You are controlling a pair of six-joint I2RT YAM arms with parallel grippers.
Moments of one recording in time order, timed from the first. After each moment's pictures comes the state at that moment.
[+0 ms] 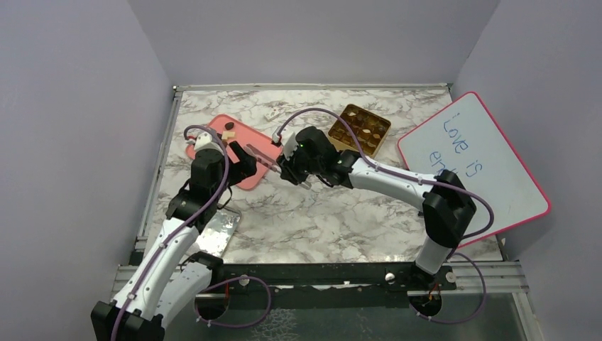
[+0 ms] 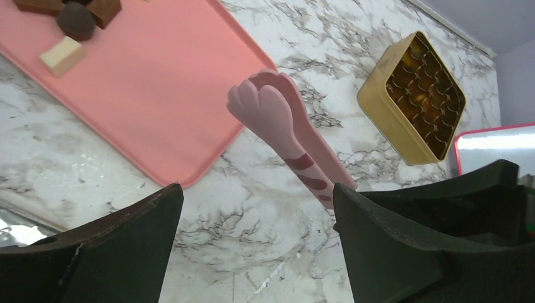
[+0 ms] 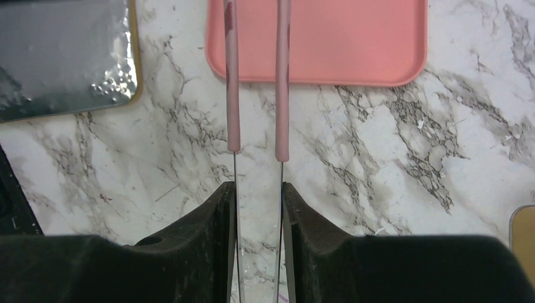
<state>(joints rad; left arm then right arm) -0.33 0.77 0.71 -0.37 -0.18 -0.63 0.90 1.75 1.31 -0.19 -0.15 -0.09</state>
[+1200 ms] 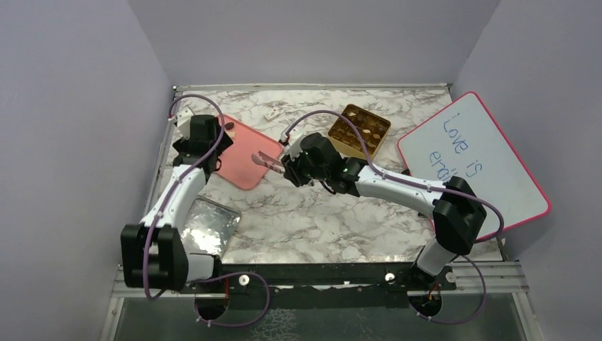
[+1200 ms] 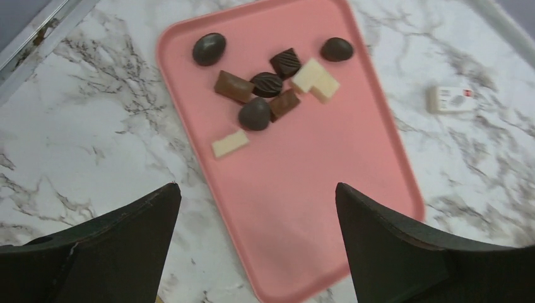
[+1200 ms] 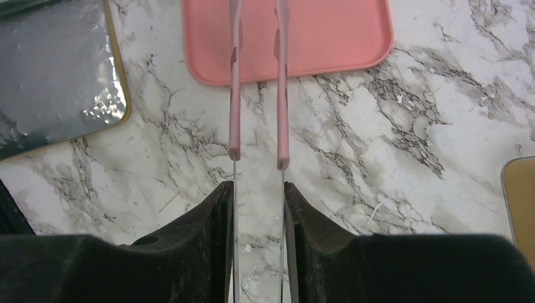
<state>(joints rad) -0.11 1.22 0.91 -0.29 -0.40 -0.61 0.93 1.65 1.21 -0.11 0.00 0.03</state>
